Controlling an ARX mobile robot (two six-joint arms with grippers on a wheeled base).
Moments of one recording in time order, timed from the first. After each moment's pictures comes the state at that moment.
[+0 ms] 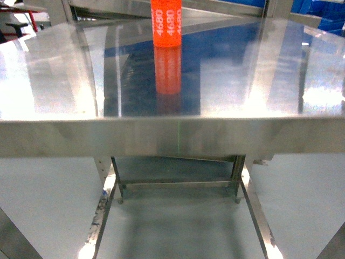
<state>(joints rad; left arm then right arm) 0.00 0.01 0.01 0.00 0.00 0.00 0.00 0.00 0.01 0.00 0.00 0.00</state>
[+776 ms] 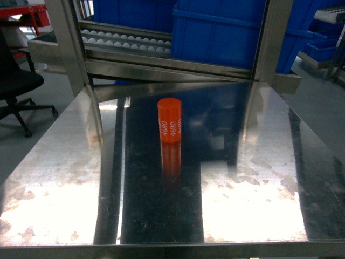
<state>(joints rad) 0.00 0.01 0.01 0.00 0.00 0.00 0.00 0.00 0.01 0.00 0.00 0.00</state>
